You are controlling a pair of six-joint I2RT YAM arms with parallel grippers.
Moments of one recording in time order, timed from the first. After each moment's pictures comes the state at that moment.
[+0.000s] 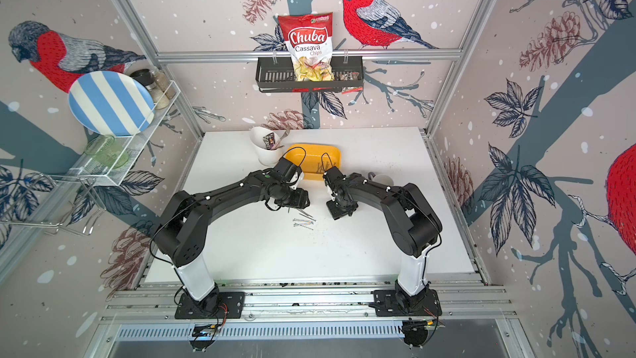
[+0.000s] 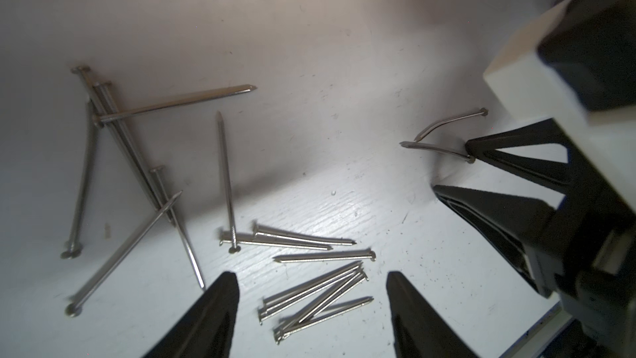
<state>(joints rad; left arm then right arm) -0.62 1.79 1.22 -0.57 0.23 -0.38 0.67 1.87 1.17 -0.72 -0.01 0.11</state>
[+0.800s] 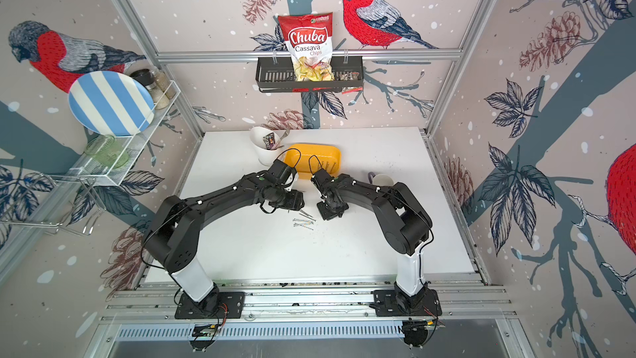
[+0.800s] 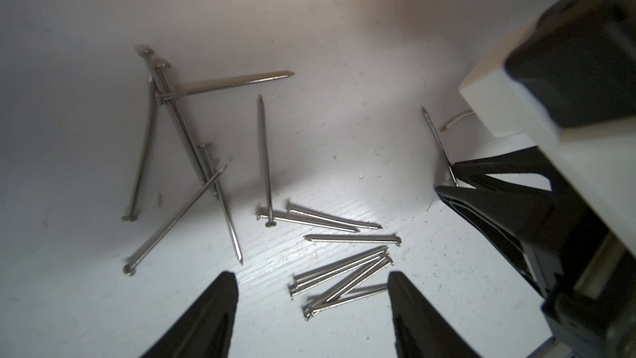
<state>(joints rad) -0.60 1.72 1.16 -0.57 0.18 -0.37 0.74 1.94 1.24 -0.73 0.01 0.18</state>
